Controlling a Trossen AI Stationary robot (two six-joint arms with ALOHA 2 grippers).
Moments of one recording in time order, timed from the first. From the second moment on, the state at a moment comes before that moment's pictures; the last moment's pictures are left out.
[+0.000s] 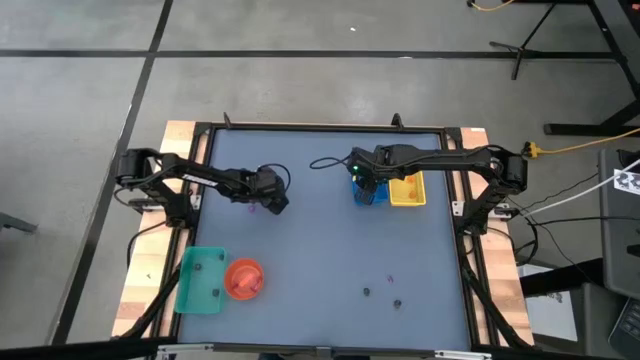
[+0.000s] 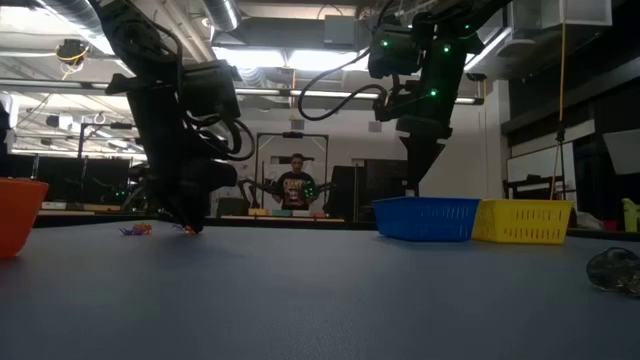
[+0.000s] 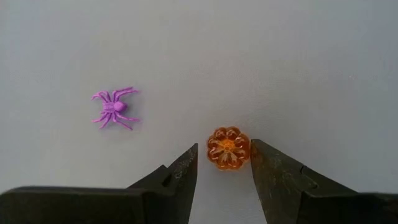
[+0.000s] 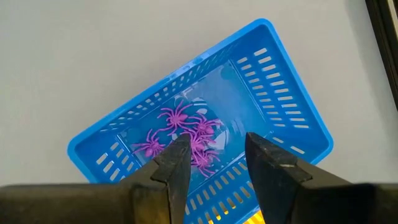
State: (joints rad) left arm 0.19 1.54 0.66 -0.40 -0.44 -0.70; right arm -0.25 1.67 1.20 -0.80 0.22 0.10
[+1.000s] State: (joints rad) left arm 0.22 1.57 0.66 -0.38 -0.43 -0.70; right arm -0.25 1.67 1.20 -0.80 0.22 0.10
